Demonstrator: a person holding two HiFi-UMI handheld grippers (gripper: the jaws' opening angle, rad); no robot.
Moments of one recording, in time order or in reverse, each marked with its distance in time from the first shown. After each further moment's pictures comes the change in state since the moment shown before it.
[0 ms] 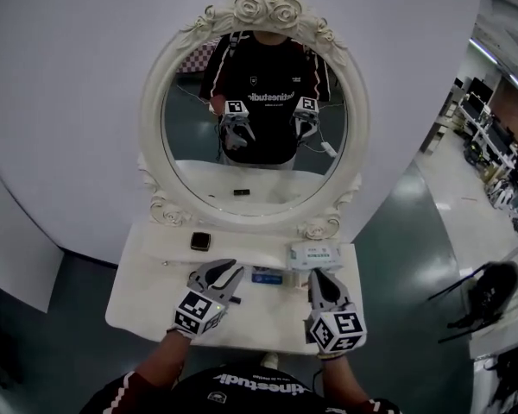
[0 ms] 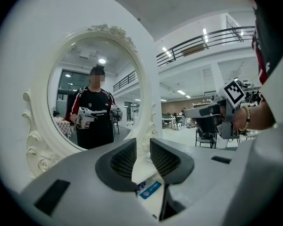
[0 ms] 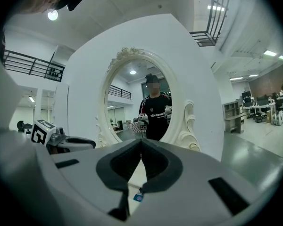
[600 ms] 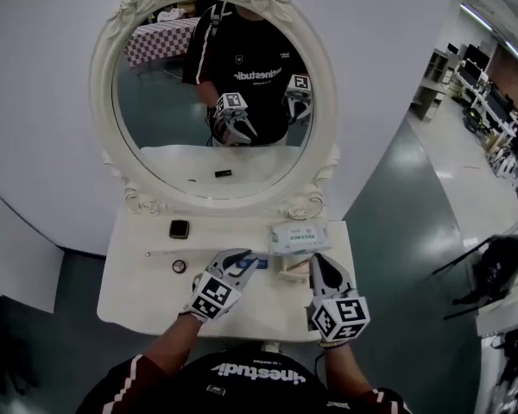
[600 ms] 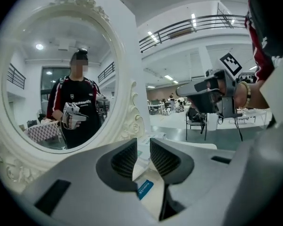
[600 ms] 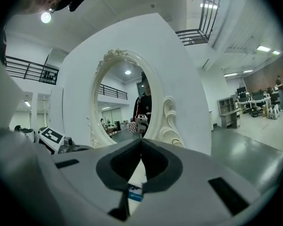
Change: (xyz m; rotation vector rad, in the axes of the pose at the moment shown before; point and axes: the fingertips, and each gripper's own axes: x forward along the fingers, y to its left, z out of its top) left arm 0.101 -0.066 -0.047 0.136 0.158 -0.127; right arm -0.014 -0.073 -0.018 0.053 0.004 -0.033
